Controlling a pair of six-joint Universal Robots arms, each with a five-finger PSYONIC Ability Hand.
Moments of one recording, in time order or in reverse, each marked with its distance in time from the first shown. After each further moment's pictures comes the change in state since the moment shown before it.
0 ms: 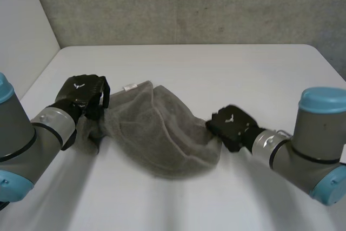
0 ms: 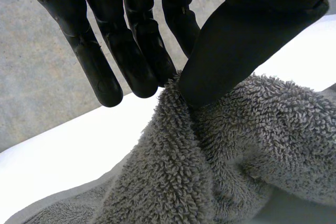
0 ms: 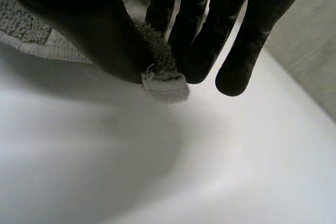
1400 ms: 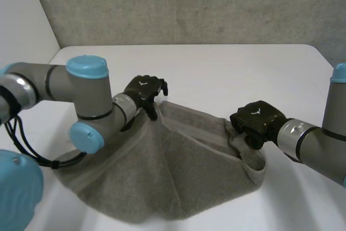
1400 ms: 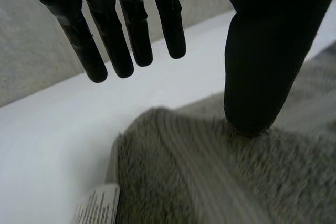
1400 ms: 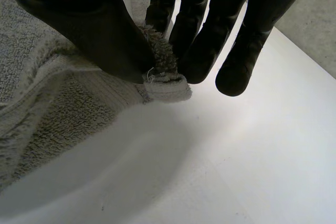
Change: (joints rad) left arm -0.215 -0.661 0.826 -0.290 0.033 0.019; right arm -0.082 -0.121 -0.039 0.295 0.103 0.044; left_hand -0.618 -0.641 -0.640 -0.644 -0.622; right_hand 0.004 0.000 0.000 0.000 0.001
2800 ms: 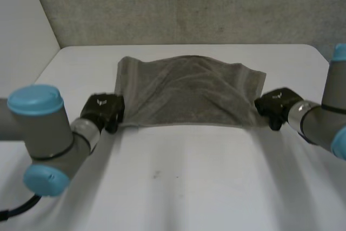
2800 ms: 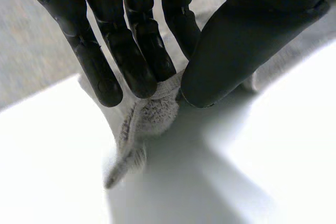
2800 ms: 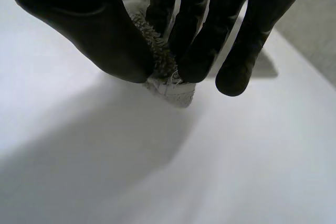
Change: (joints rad) left arm 0.125 0.399 -0.724 0.324 -0.133 0.040; right arm -0.051 0.142 -0.223 0.082 0.211 0.002; left_hand 0.613 0.641 0.641 0.637 0.622; right_hand 0.009 0.002 0.008 0.000 -0.001
